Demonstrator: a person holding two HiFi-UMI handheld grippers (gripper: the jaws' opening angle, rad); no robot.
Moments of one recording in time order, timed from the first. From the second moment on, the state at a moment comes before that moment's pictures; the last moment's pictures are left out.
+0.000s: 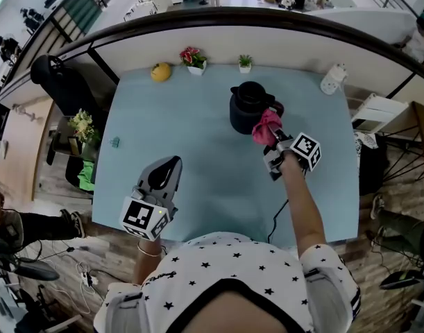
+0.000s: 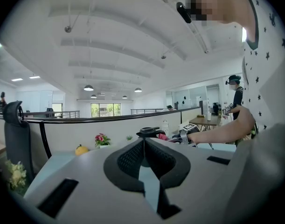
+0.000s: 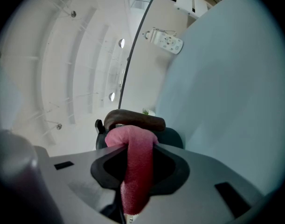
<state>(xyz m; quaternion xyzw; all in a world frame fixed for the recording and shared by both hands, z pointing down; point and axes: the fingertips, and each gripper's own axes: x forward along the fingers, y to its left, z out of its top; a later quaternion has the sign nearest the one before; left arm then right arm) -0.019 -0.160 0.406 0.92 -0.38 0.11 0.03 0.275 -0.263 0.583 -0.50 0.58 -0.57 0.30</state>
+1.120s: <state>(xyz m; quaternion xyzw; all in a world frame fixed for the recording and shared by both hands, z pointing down) -0.058 -0.175 0.418 0.91 -0.39 0.11 0.05 0.117 -0.292 0.637 -0.46 0.56 -0.63 0.26</state>
